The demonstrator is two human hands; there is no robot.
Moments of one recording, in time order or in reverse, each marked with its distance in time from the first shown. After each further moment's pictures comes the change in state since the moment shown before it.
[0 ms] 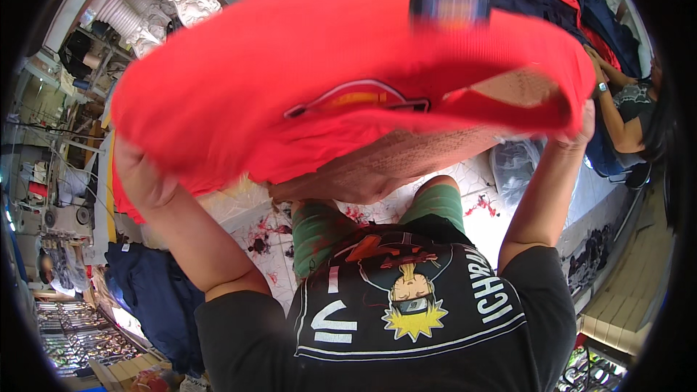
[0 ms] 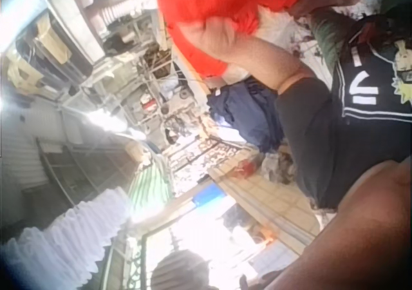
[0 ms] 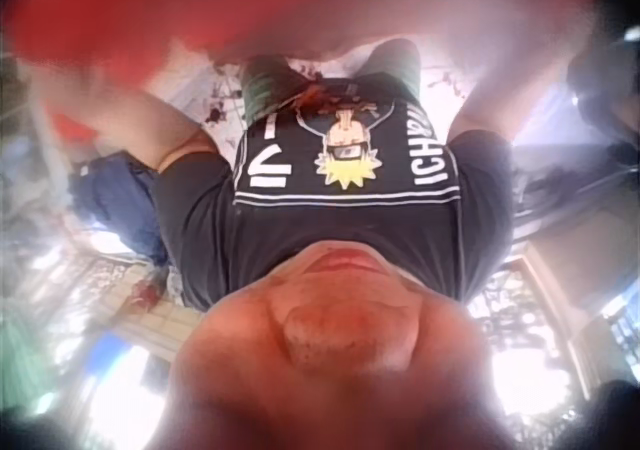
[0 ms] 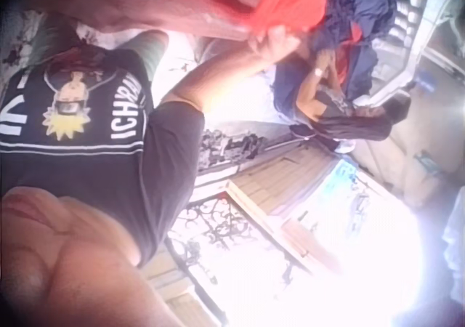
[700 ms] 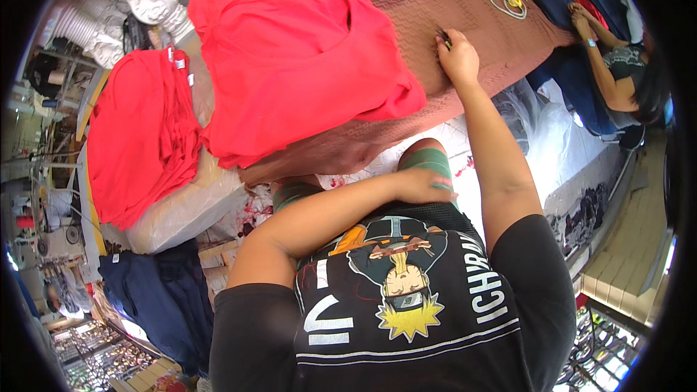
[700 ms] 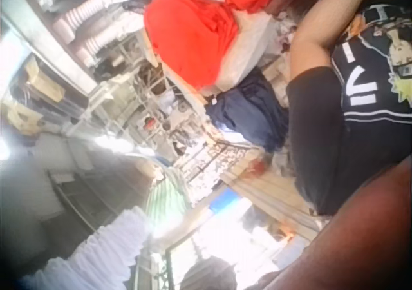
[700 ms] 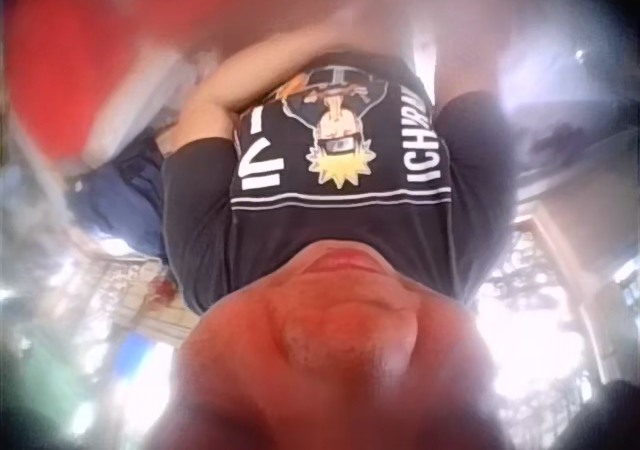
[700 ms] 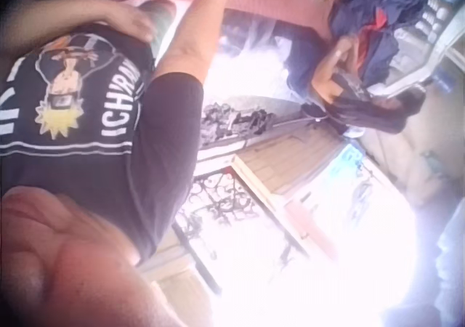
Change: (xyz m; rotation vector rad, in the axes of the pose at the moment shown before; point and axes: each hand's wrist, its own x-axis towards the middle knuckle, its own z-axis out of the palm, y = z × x) left_hand -0.129 -0.251 0.257 0.149 -1.244 -0.796; right_hand -0.006 0.209 -0.009 -1.616 0.171 0.143
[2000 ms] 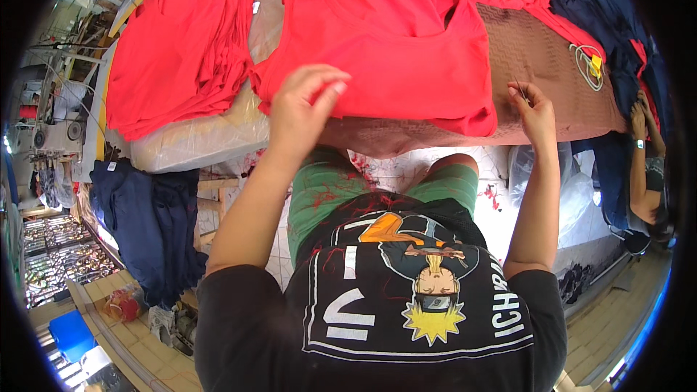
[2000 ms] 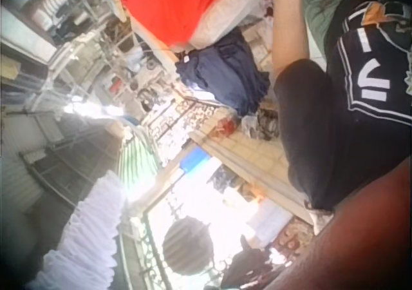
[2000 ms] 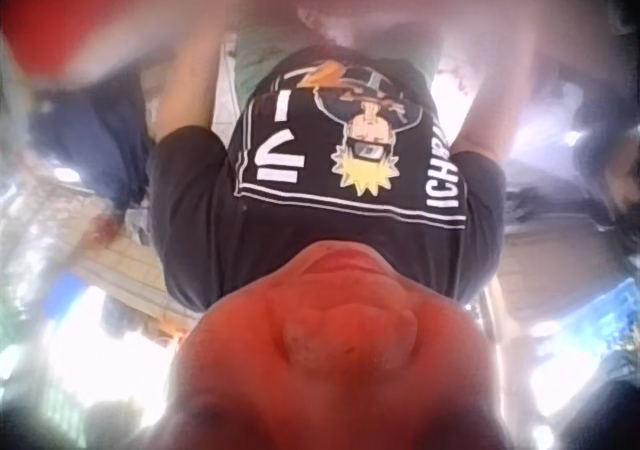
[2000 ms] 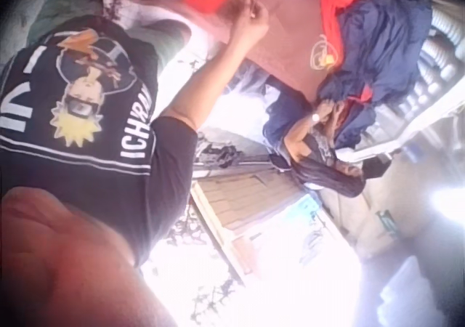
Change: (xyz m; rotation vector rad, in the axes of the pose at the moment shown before) left_hand -0.215 0.000 -0.079 0.363 1.479 -0.066; right_hand -0.017 -0.018 -0.048 0.521 -0.518 0.115
